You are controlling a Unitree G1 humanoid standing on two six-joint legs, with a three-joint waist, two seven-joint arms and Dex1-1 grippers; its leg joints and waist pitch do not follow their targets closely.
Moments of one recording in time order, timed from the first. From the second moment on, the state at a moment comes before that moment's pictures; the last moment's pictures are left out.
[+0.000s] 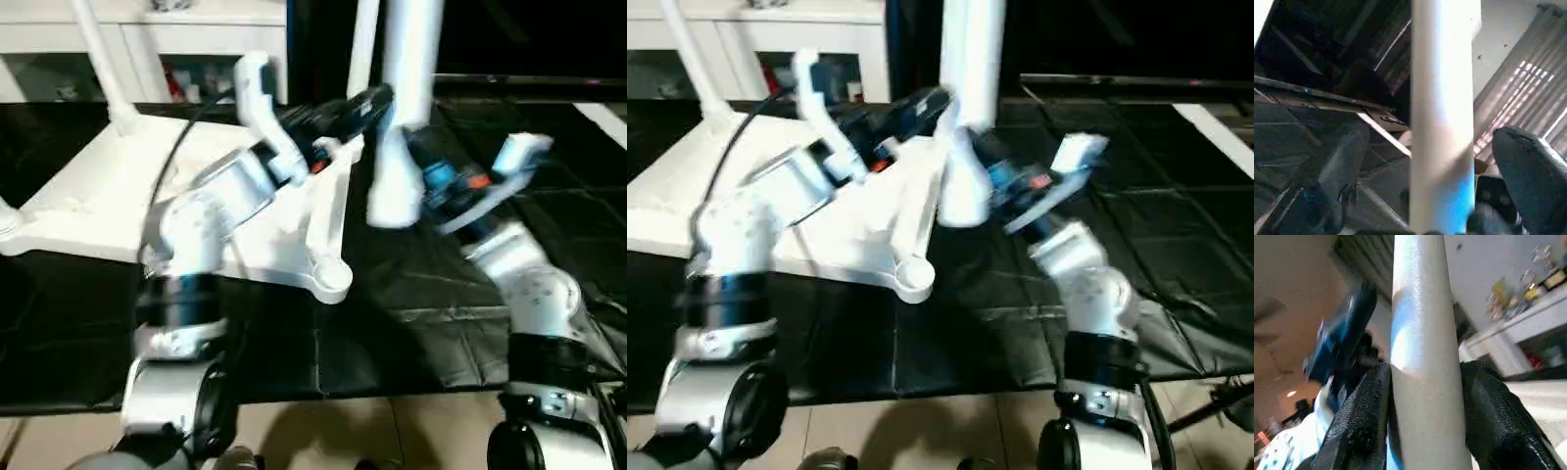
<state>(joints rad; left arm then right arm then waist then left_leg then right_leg) -0.88 -0.02 0.25 0.20 -0.64 0.79 -0.47 -0.55 -0.09 -0.30 0.19 0.84 0.63 0.81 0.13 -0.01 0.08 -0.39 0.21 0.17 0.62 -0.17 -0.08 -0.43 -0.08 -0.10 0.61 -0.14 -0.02</state>
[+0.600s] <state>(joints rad) -0.92 -0.05 0.31 0.23 -0.67 0.76 -0.35 -0.54 -0.11 -0.19 0.14 0.70 0.58 0.76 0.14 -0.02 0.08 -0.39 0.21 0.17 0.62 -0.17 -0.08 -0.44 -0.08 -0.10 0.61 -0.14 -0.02</state>
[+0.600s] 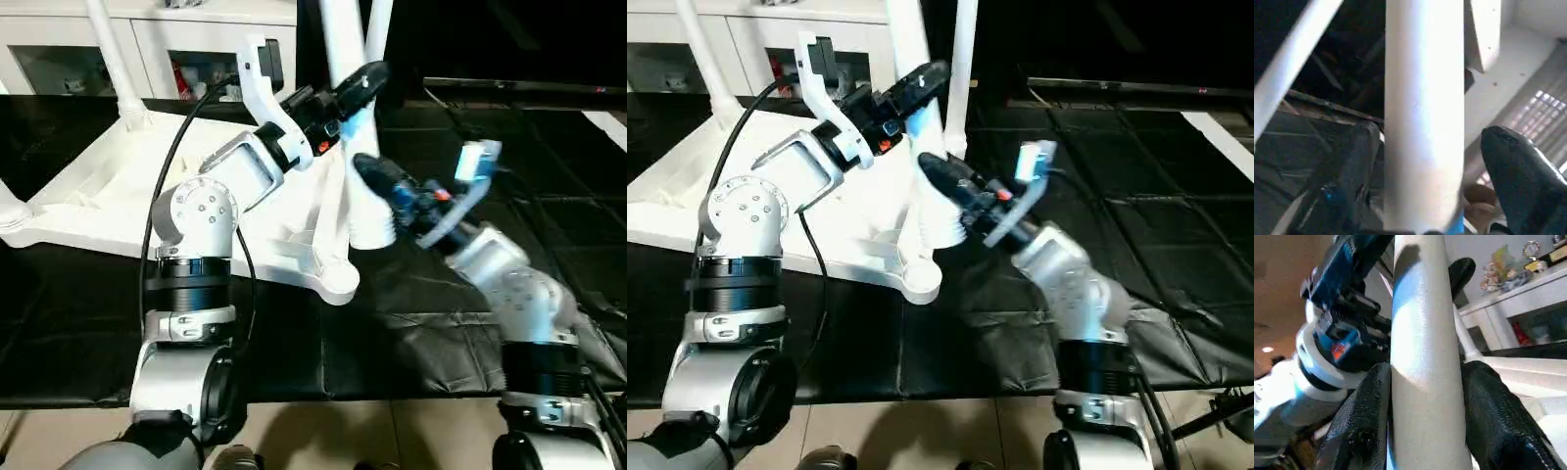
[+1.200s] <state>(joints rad) -0.94 -0.04 0.32 0.26 -0.66 0.73 -0.29 -0.54 -0.12 -0.14 0.14 0.64 0.53 0.75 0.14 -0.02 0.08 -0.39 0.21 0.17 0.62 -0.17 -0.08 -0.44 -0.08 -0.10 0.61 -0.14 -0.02</state>
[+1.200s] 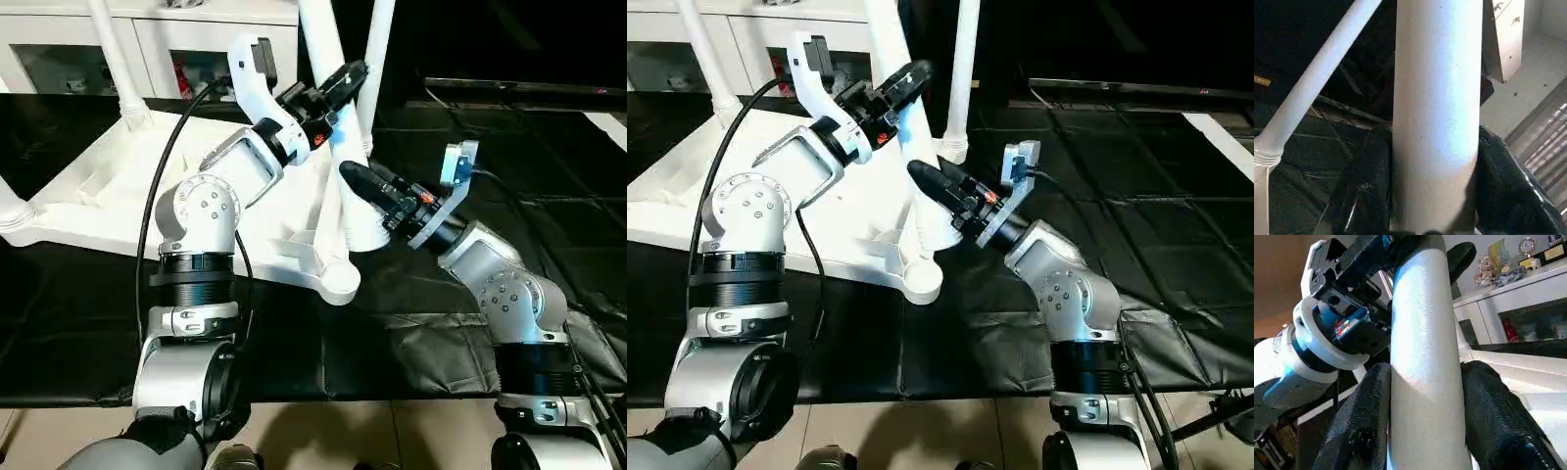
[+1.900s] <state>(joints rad) -0.94 0.10 0.19 0.28 -0.55 0.68 -0.39 -0.52 -0.23 -0.02 0.11 0.58 0.58 0.82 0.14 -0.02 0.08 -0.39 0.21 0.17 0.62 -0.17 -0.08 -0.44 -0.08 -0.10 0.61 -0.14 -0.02</state>
